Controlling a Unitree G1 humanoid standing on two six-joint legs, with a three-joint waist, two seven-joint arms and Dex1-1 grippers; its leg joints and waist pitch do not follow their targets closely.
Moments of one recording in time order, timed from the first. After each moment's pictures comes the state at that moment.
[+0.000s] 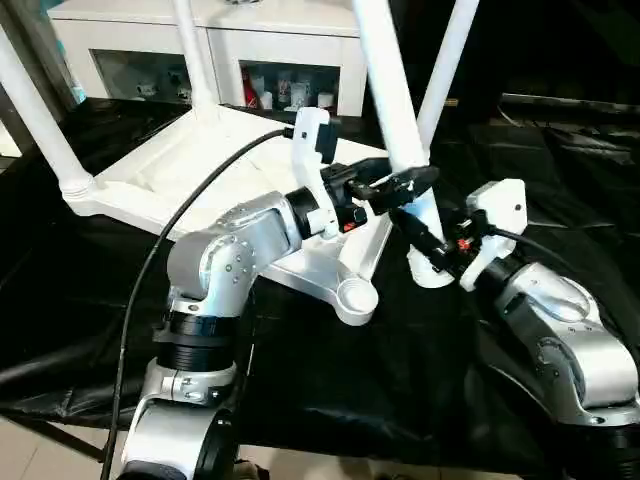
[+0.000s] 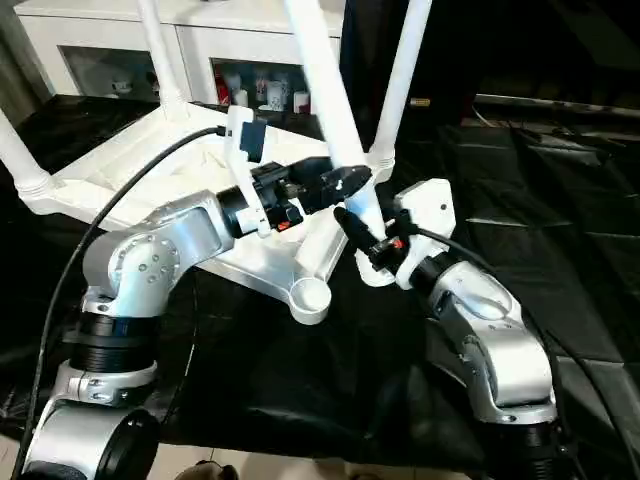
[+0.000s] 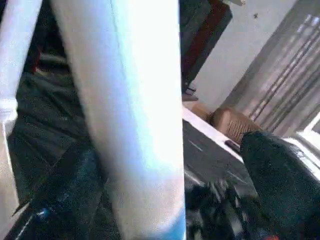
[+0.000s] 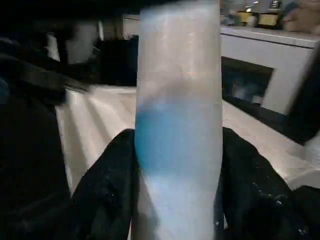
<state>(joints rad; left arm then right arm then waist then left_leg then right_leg) -0.71 -0.05 0.05 0.08 -0.55 0.85 -0.54 -0.27 -0.29 0.03 -0.23 0.27 0.42 0.52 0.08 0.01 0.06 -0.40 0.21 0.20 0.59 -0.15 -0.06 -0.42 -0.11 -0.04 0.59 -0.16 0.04</state>
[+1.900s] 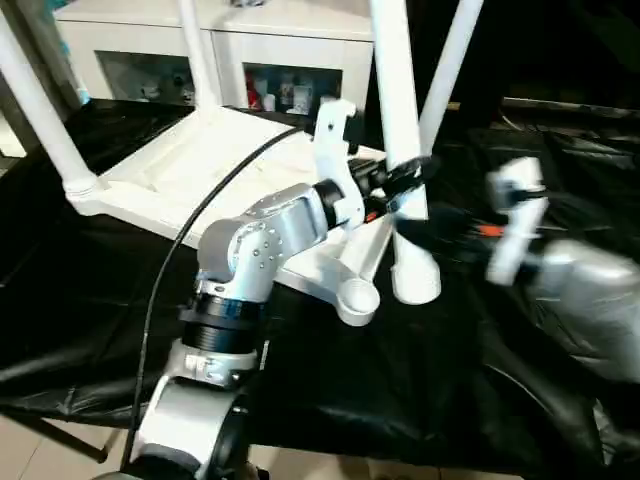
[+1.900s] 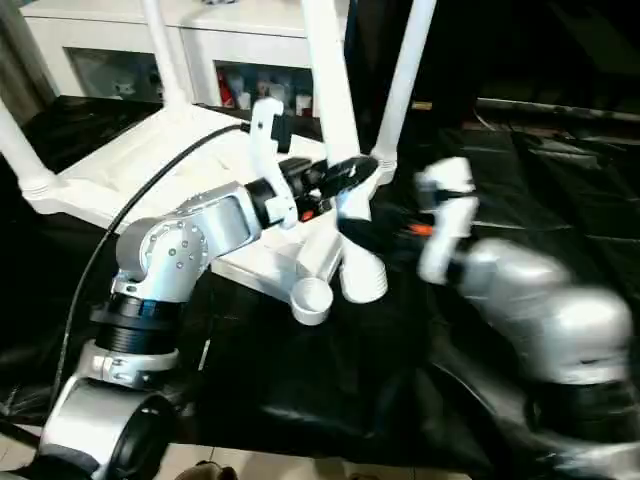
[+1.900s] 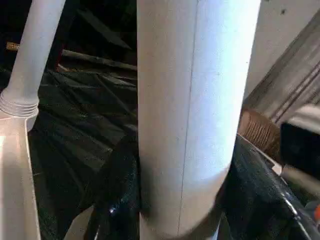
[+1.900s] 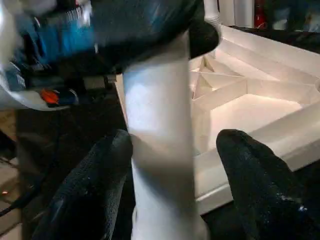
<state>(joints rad) -0.80 -0.04 0.02 0.18 -0.56 0.82 -0.44 -0.43 -0.53 -0.18 -0.14 0.67 0.96 0.74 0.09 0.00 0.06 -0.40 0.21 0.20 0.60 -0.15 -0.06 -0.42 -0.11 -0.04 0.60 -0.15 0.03</state>
